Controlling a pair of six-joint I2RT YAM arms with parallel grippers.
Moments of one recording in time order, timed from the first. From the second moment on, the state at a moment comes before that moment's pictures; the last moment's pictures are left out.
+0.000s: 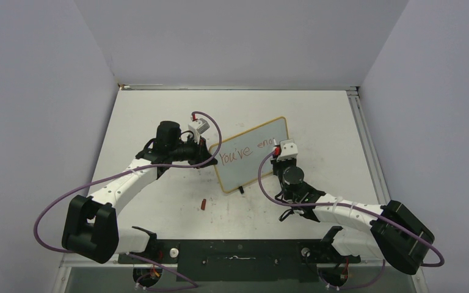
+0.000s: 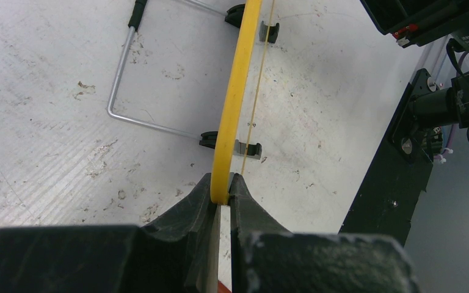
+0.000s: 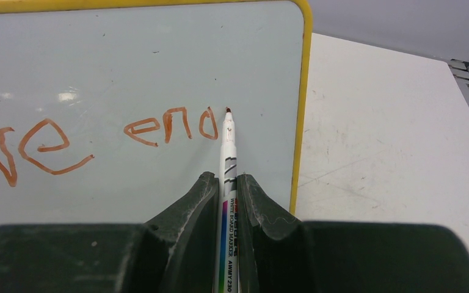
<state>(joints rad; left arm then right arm) -0.36 1.32 0.83 -0.17 0.69 -0.09 0.80 1.18 0.36 0.68 0.65 -0.04</state>
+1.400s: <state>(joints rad) -0.36 1.32 0.83 -0.17 0.69 -0.09 0.78 1.17 0.36 0.63 0.66 0.01</state>
